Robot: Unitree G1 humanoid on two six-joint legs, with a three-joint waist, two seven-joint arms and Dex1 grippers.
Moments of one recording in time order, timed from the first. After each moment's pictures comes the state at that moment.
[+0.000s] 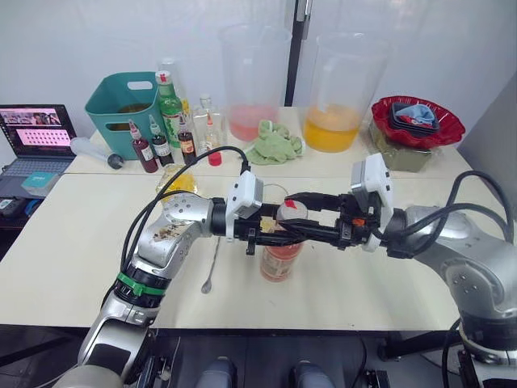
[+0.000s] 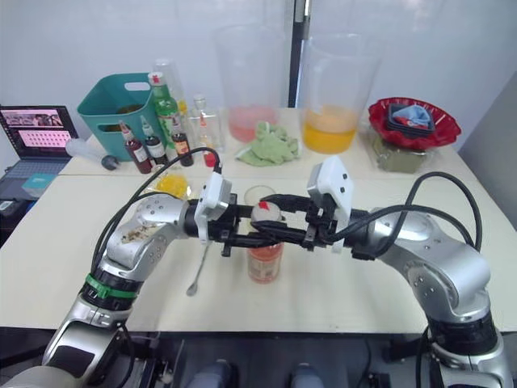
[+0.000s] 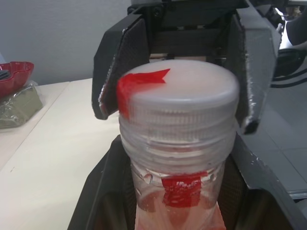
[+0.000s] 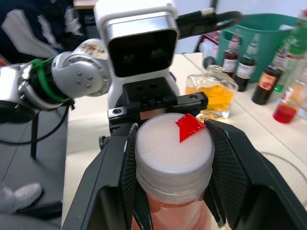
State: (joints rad) left arm -0.69 0.43 -0.23 -0.07 -0.46 0.35 -1.19; right arm -0.57 -0.73 0.01 -0.50 0.76 0.71 0.91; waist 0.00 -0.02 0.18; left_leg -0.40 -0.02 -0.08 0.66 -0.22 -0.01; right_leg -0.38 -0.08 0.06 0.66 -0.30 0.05
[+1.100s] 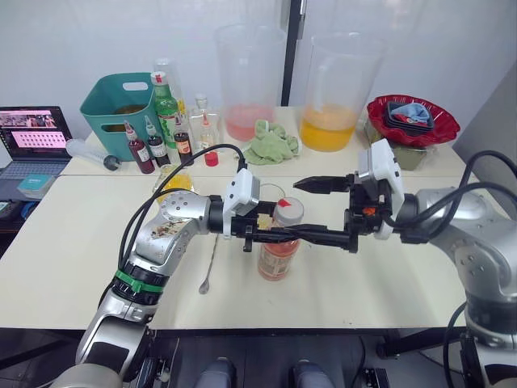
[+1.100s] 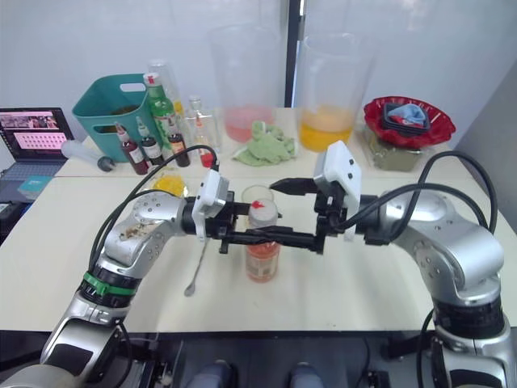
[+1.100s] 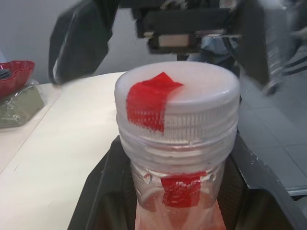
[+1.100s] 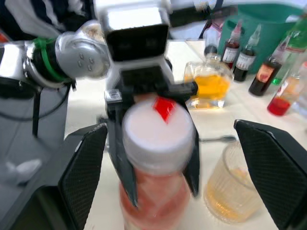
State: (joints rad) left arm -0.71 0.42 -0.22 -0.02 -0.46 0.32 -1.21; right arm -0.60 -0.70 -0.10 -0.59 0.78 0.92 0.84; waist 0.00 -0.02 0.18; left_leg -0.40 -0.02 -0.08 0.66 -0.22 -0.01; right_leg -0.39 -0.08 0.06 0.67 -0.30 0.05
